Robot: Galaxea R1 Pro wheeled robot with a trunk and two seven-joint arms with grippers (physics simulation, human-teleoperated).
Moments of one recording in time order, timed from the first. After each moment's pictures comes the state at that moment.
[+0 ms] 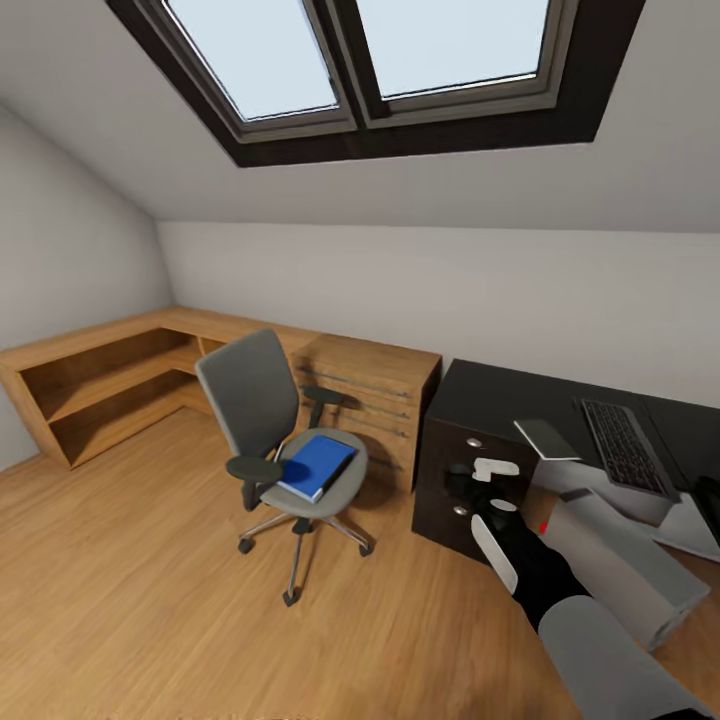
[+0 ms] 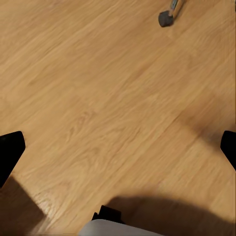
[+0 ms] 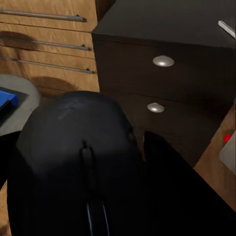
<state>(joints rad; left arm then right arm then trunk) -0.06 0.02 0.16 -0.06 0.21 -0.72 -0.08 -0.70 -0.04 0.23 -0.79 -0.33 0.21 -0.29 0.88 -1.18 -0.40</state>
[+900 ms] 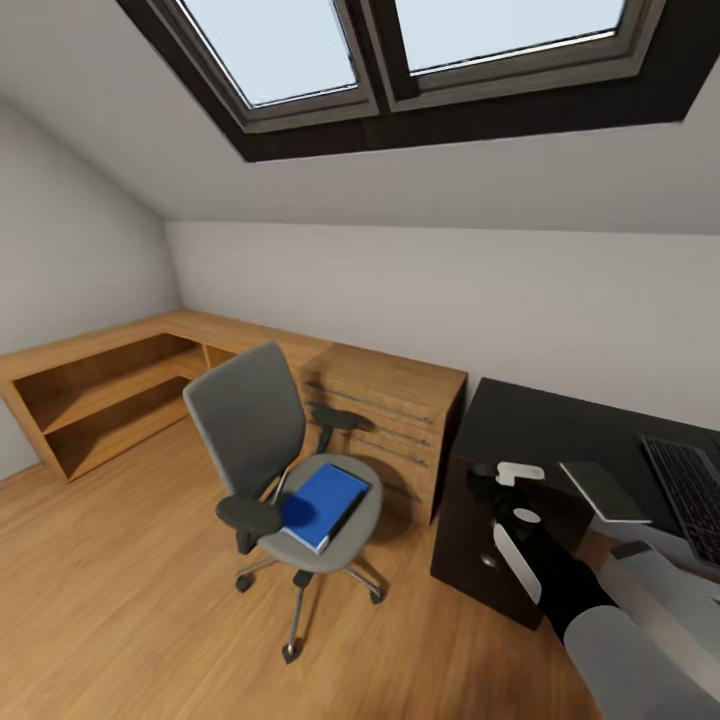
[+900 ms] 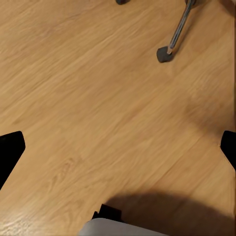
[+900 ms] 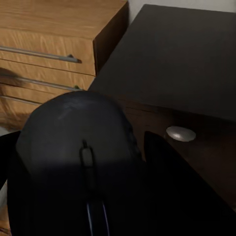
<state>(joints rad) -0.06 0.02 0.16 -0.06 0.21 -0.72 -0.08 -0.67 -0.12 0.23 -0.79 -0.33 0.12 -0.29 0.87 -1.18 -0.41</state>
